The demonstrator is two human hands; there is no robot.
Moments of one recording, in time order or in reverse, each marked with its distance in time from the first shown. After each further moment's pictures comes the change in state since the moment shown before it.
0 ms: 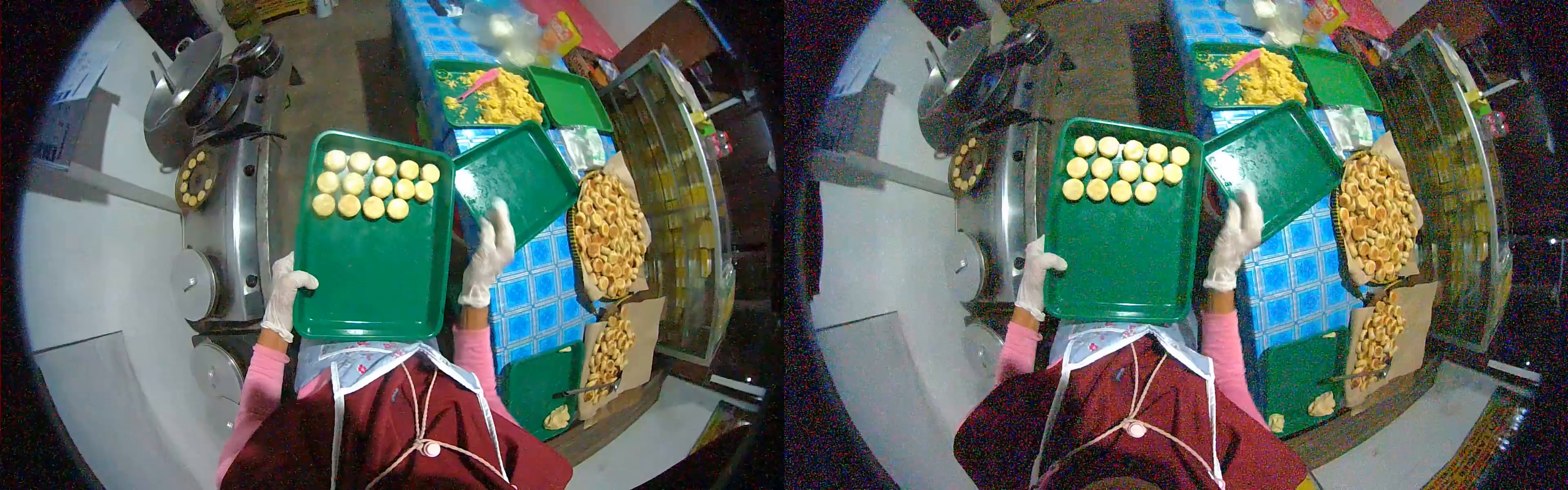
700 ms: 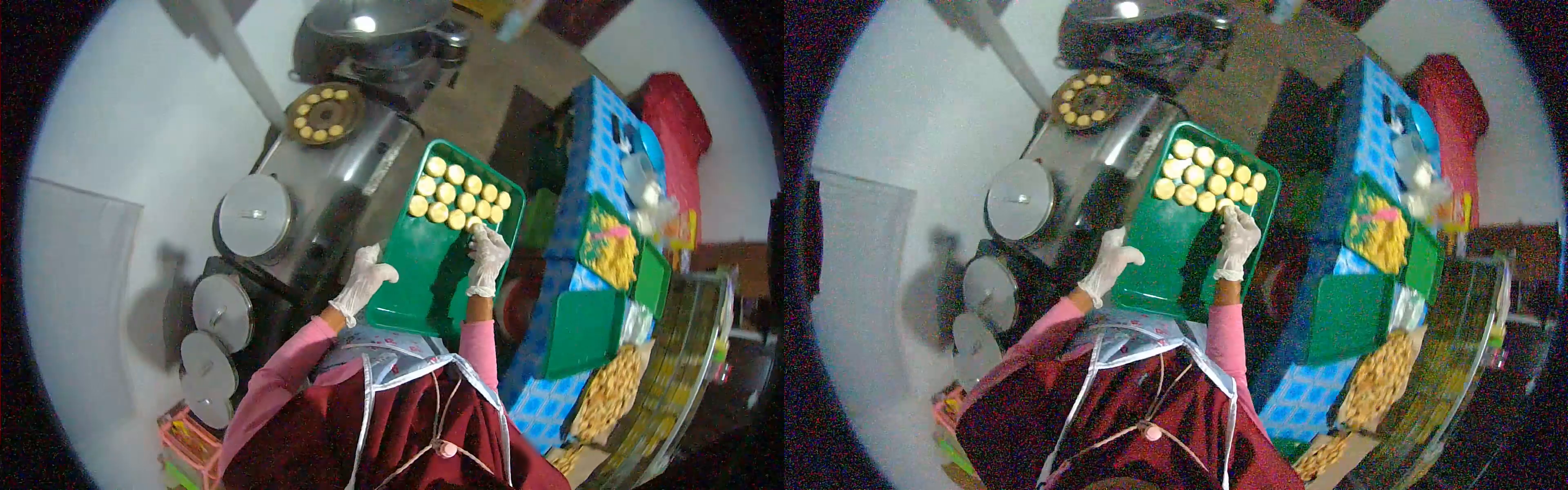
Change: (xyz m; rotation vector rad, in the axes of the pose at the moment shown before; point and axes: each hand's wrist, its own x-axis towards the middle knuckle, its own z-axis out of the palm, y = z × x) left_hand 0.049 -0.019 -0.150 -0.113 0.374 0.134; right_hand -0.081 0.018 0.302 -0.084 -0.618 0.590
